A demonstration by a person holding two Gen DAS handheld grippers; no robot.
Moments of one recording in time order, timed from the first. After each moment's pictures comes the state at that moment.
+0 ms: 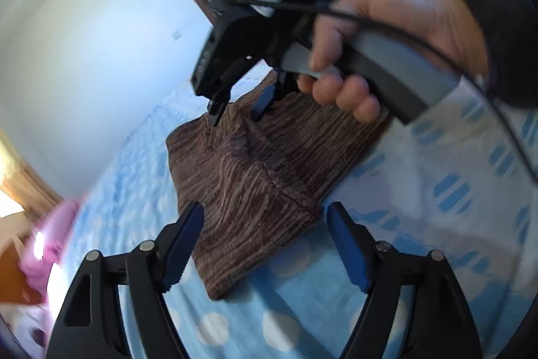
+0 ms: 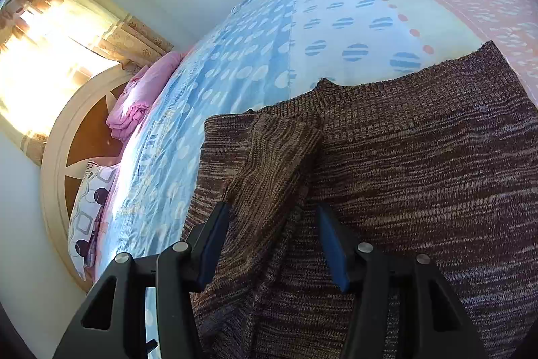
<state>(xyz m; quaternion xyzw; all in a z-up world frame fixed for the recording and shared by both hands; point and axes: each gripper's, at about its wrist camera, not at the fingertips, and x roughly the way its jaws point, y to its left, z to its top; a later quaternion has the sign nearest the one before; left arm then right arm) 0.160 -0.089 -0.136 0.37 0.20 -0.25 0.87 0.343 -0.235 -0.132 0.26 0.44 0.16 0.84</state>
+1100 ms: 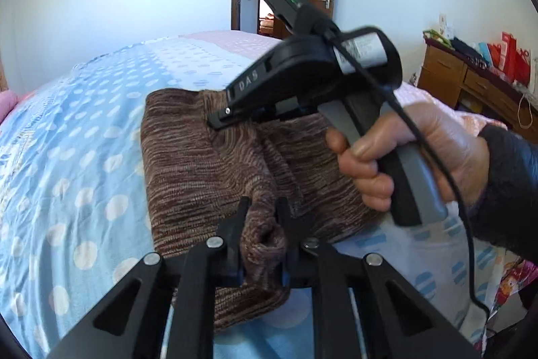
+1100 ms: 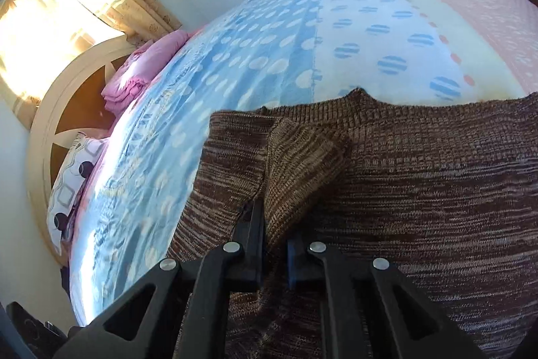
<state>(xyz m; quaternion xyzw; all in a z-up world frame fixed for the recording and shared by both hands) 0.241 -0.044 -0.106 0.07 0.32 -0.34 0.88 0.363 -0.202 -0.130 0.18 0.44 0.17 0.86</state>
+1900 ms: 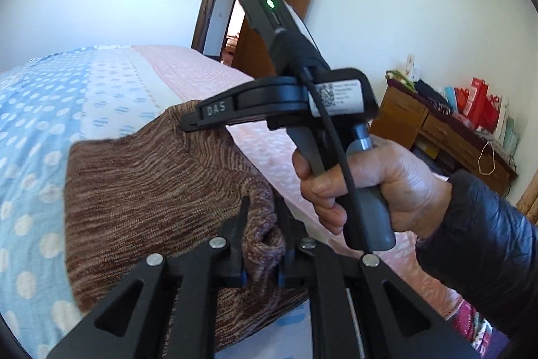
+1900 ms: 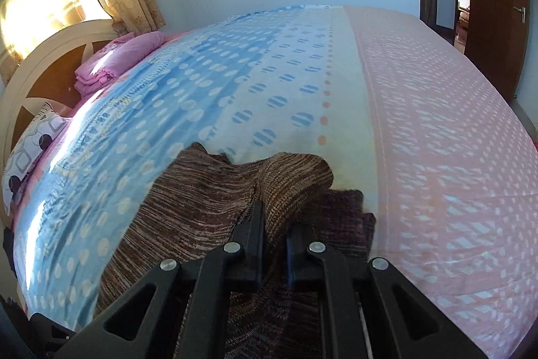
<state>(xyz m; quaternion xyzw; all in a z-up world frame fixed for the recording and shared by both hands) 0.267 -0.173 -0.078 -0.01 0.31 -0.42 0.85 0.350 -0.326 -0.081 0.04 0.41 0.11 0.90</state>
